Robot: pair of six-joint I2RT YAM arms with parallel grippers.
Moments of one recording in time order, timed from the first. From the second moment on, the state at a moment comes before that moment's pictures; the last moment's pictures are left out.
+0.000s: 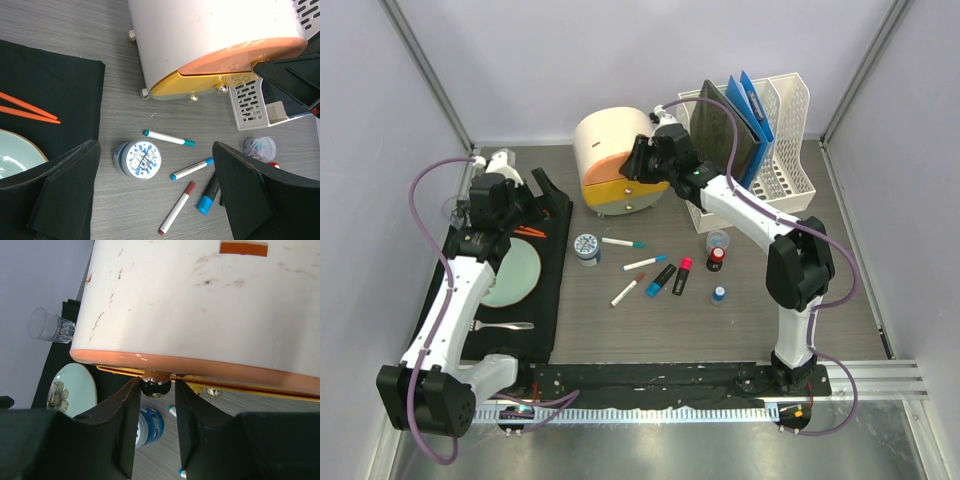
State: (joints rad) left arm -0.12 1.09 1.01 -0.35 0.14 -0.47; right arm 0.60 1.92 1.68 -0.17 -0.08 0.55
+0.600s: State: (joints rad) left arm -0.12 1.09 1.01 -0.37 0.14 -0.47; right arm 0.61 1.90 1.64 -0.14 -0.07 0.56
